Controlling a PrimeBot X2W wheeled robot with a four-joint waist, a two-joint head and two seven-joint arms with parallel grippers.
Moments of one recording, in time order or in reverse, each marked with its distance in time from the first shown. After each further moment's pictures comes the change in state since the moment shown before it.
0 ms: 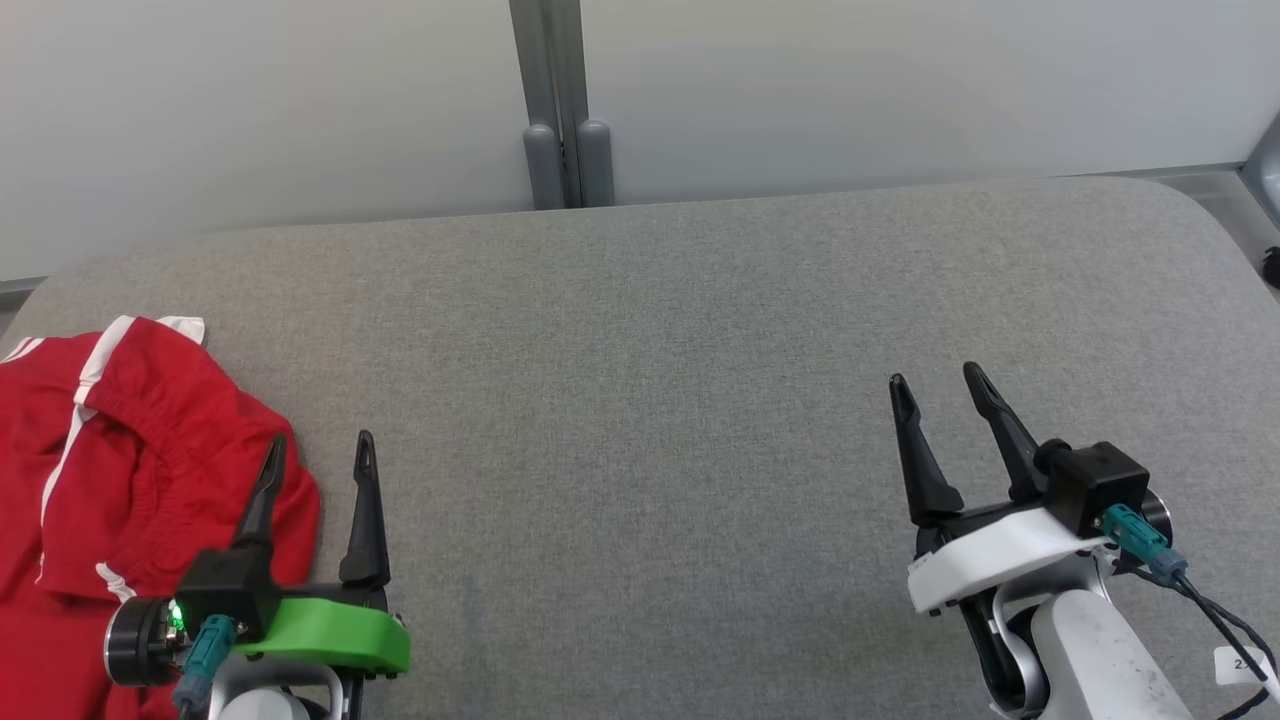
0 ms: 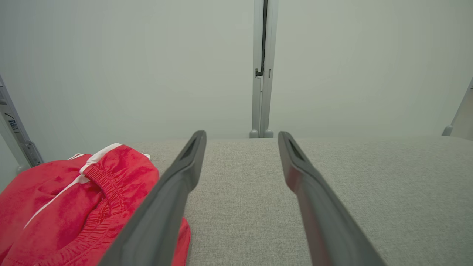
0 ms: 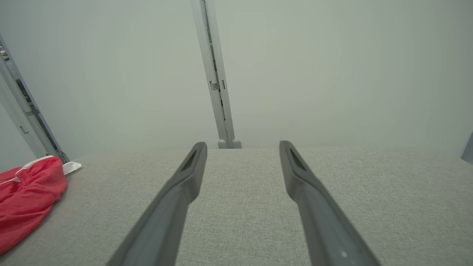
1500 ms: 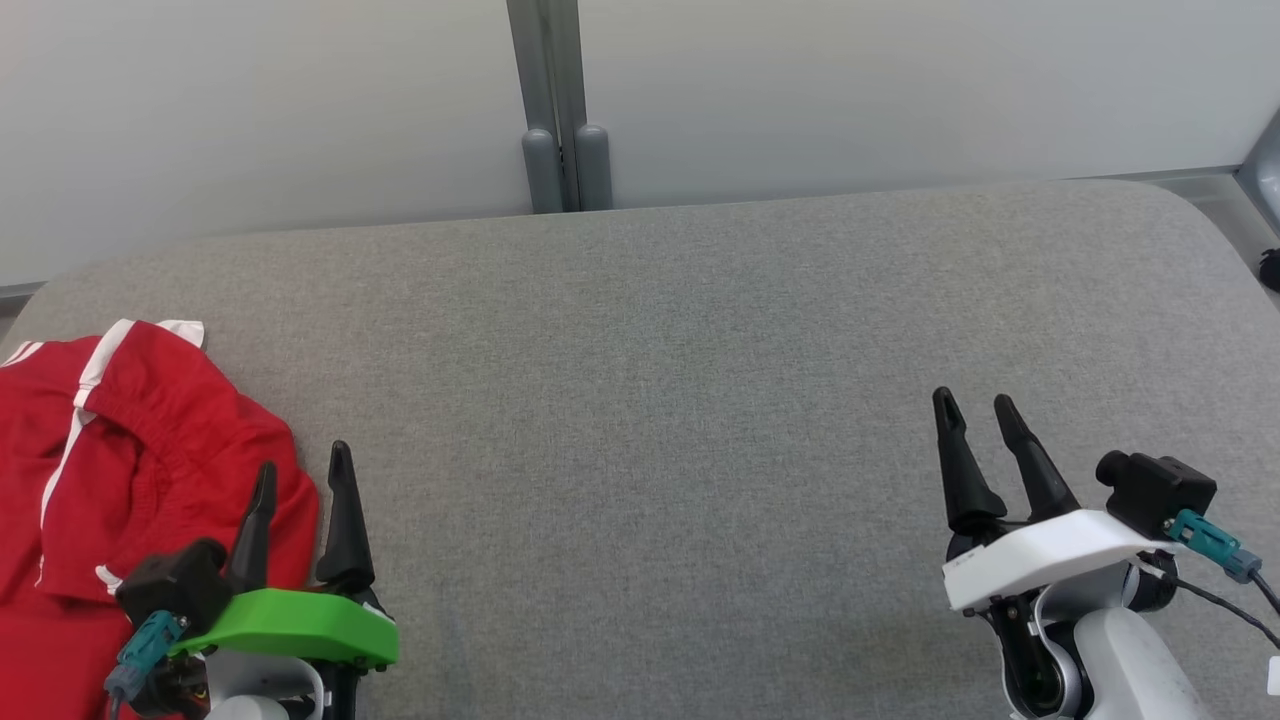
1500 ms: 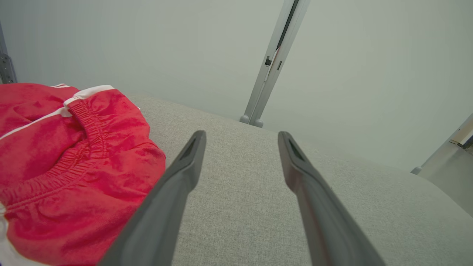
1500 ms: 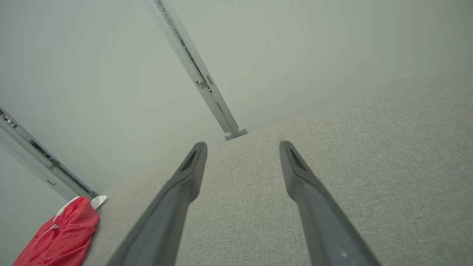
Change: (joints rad) left arm 0.001 0.001 -0.001 0.012 -0.313 0.022 0.091; right arm 0.041 -0.004 -0.042 -0.021 0.317 0.000 0.091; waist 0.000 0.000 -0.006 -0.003
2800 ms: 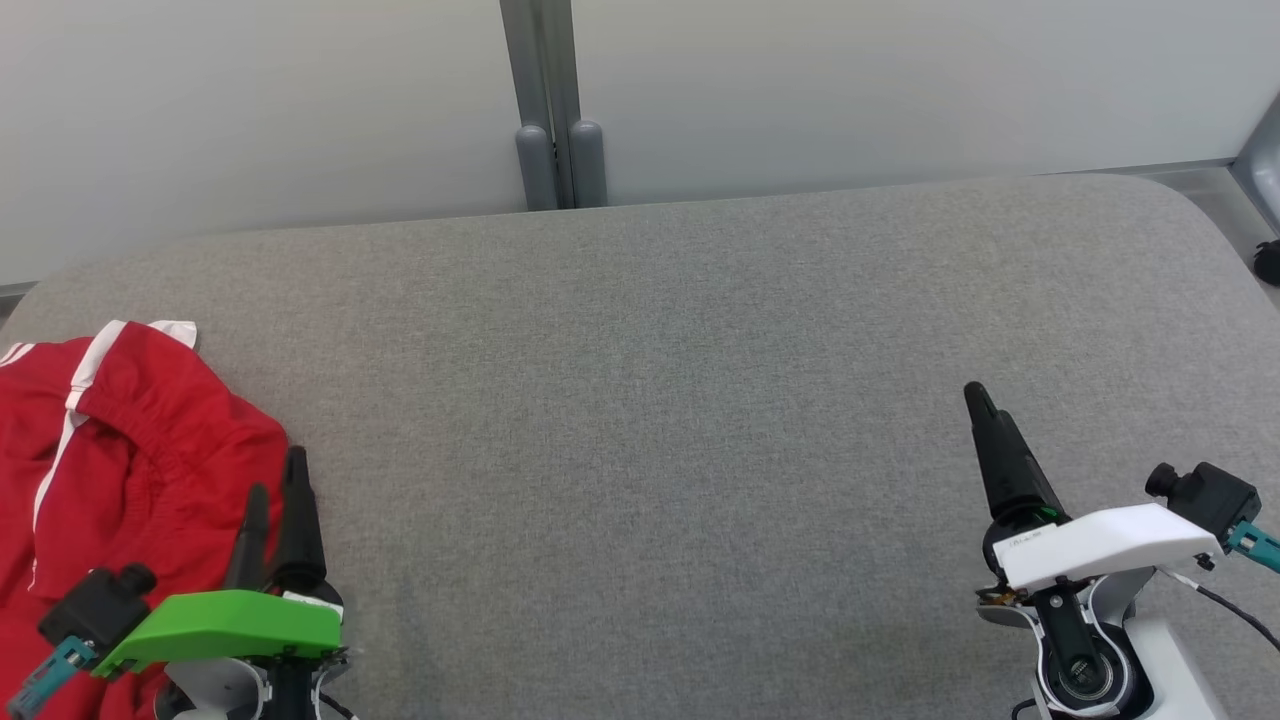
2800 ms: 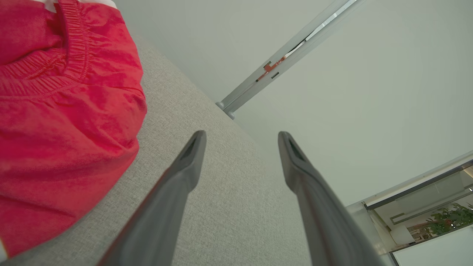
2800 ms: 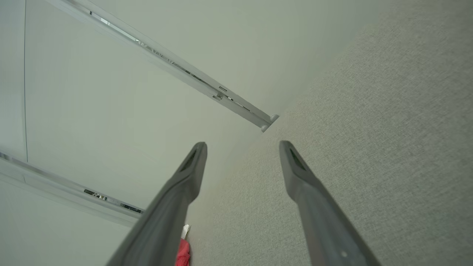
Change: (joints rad) left arm 0.000 -0.008 0.071 -0.002 -0.501 -0.044 0.112; right arm 0.024 -0.020 -0.012 -0.063 0.545 0.000 0.113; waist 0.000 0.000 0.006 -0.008
